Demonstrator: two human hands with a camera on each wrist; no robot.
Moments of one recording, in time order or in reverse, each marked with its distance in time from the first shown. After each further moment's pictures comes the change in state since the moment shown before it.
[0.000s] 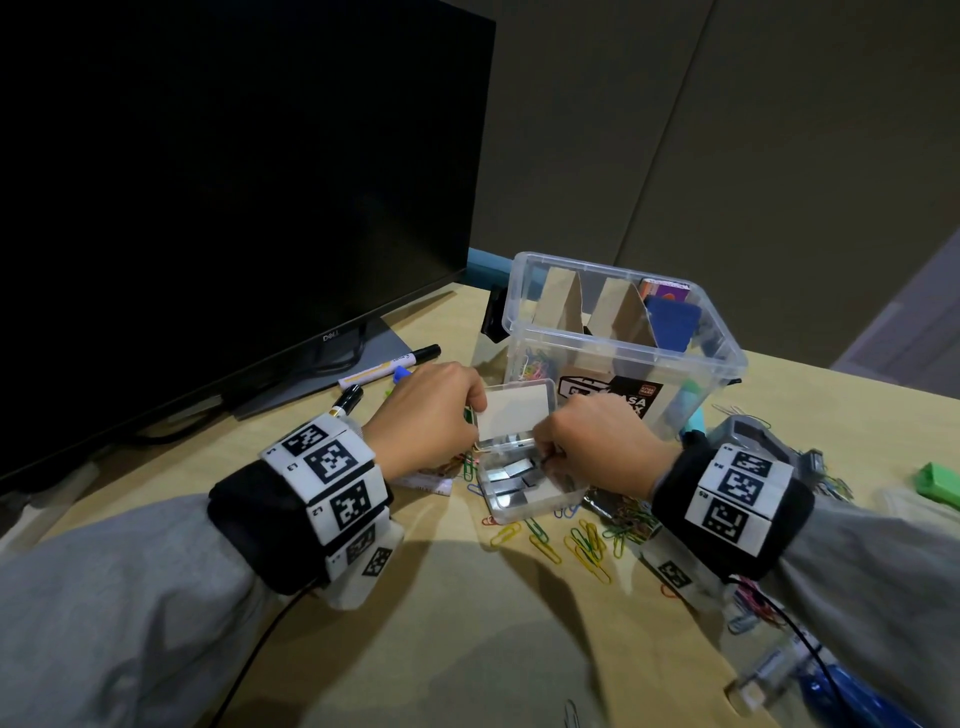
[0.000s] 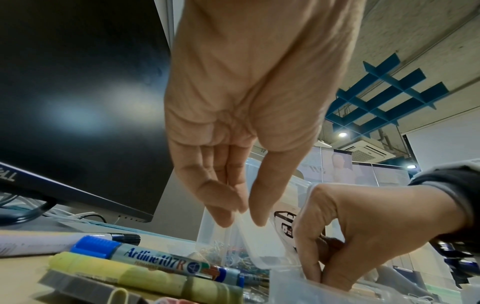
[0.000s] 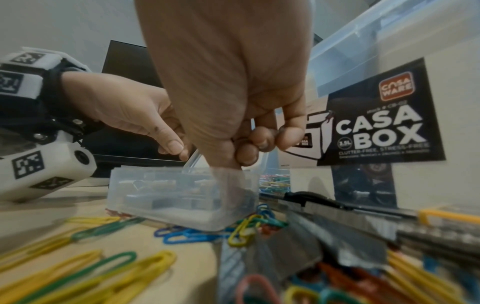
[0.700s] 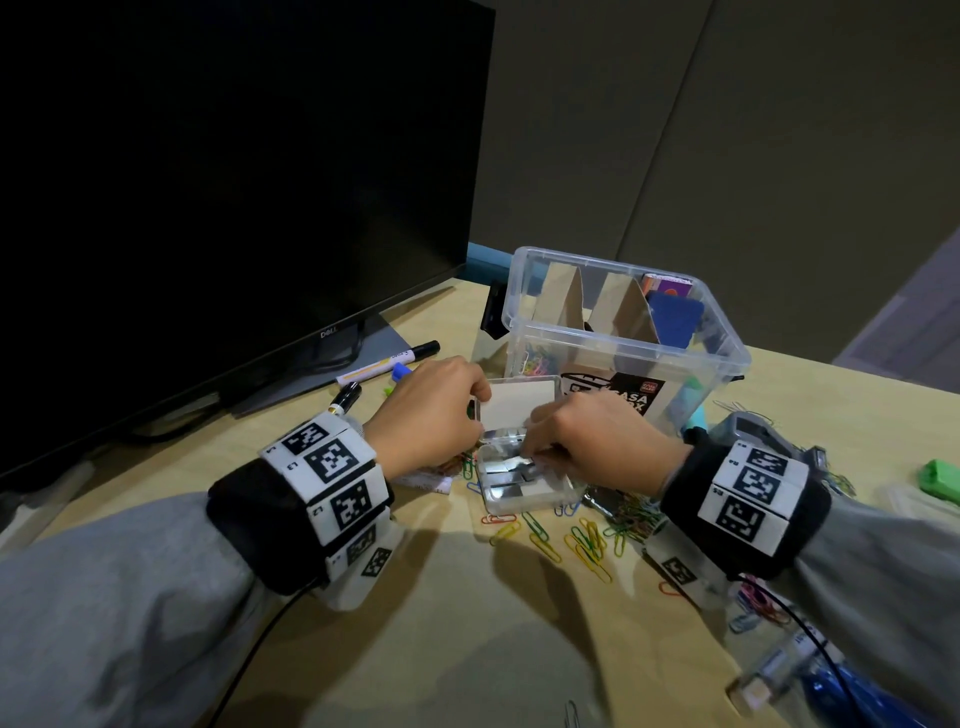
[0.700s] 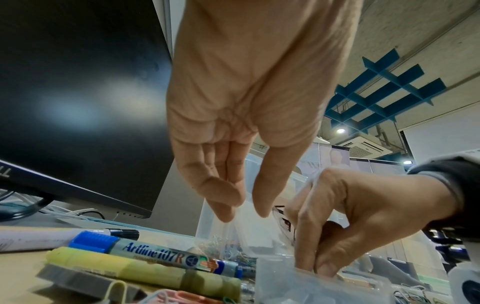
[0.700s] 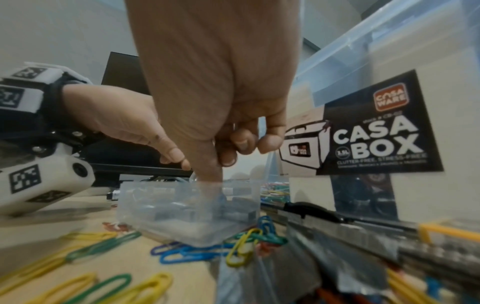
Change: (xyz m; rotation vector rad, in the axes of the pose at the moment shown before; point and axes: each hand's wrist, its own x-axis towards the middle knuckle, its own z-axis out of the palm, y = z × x) left_hand 0.001 0.002 0.001 0.018 -0.015 0.020; right_hand 0.000 0.005 0.004 0.075 0.087 -0.137
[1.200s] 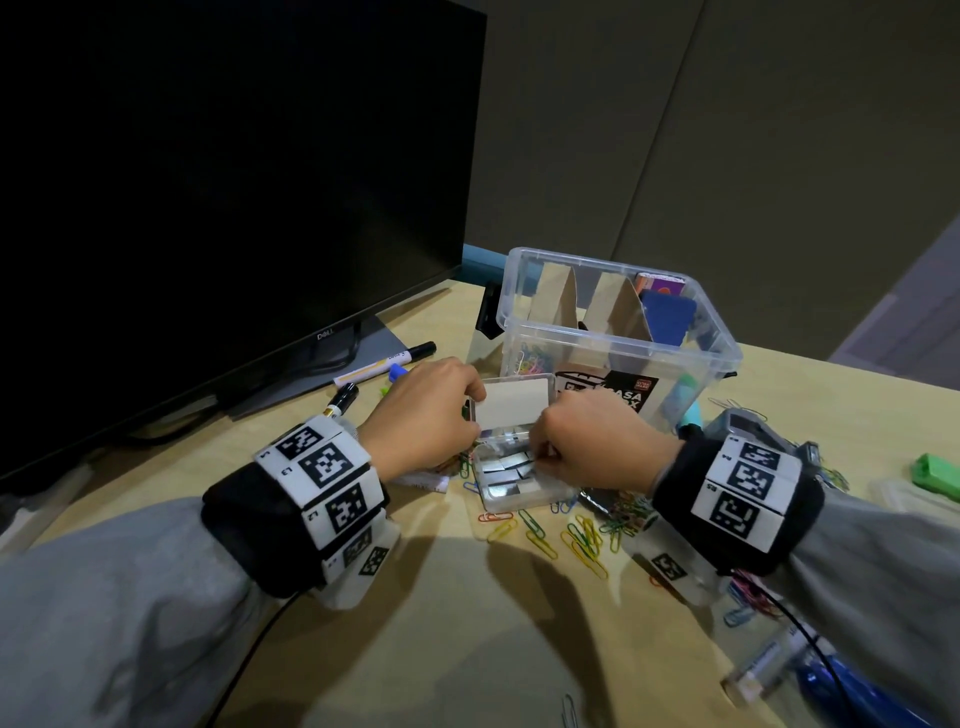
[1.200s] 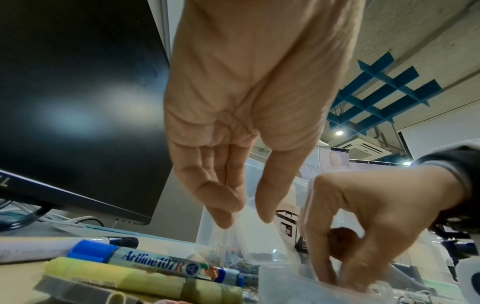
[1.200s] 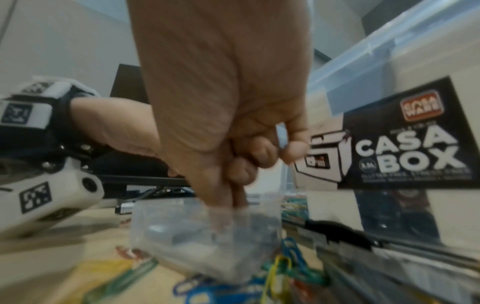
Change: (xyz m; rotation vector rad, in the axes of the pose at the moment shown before) left_hand -0.003 0.003 -0.001 0.011 0.007 -0.012; right_hand -0.002 -0.013 -0.012 -0.082 -0.144 0.110
